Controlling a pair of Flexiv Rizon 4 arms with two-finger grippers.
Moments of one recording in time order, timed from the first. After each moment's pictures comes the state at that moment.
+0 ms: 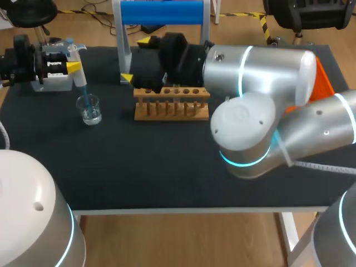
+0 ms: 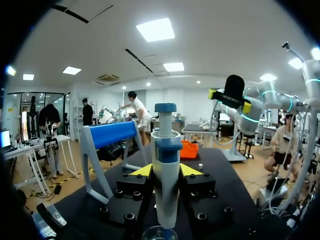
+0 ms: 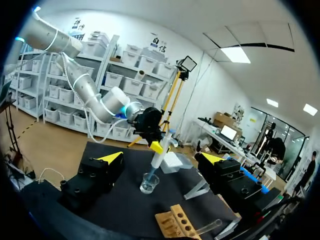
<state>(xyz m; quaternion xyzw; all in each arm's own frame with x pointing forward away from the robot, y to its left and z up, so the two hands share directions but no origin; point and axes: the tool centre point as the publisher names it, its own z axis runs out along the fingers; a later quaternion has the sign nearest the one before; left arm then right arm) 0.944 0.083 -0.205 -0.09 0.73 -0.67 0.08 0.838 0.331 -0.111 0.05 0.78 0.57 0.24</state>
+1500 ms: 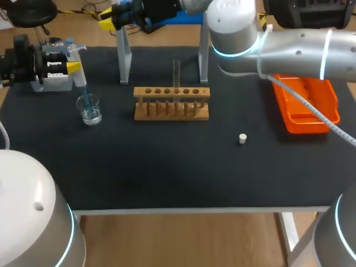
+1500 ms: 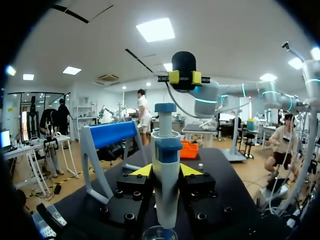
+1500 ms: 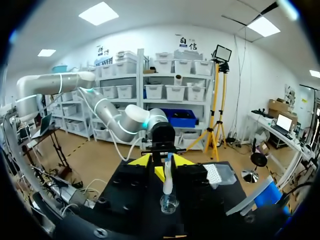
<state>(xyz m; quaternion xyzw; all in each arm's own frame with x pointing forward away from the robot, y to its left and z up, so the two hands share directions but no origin) 0.944 0.083 -0.205 -0.09 0.73 -0.67 0.08 0.931 0.408 -0.084 -0.05 0.80 0.60 -0.04</state>
